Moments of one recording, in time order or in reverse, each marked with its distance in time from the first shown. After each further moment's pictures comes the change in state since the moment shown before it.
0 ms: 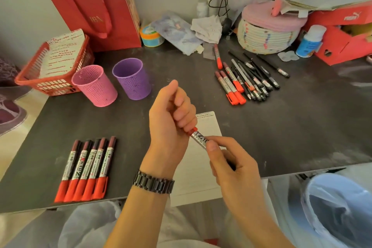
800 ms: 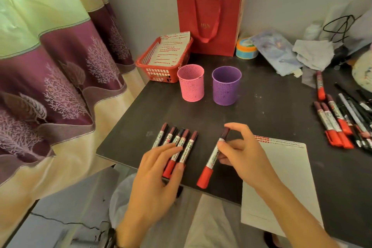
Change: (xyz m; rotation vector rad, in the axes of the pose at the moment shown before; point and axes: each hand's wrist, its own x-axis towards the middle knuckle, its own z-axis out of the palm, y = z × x) left_hand -0.144 0.041 -0.172 1.532 0.521 0.369; right_hand 0.072 0.020 0.116 -0.256 -0.528 0.030
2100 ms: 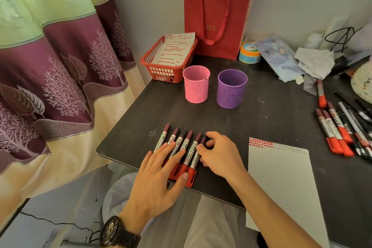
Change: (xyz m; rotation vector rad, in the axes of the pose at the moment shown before) left_hand 0.004 -0.057 0.019 0.230 -0.188 0.089; right_hand 0.039 -0.001 0.063 -0.444 -0.024 0.140
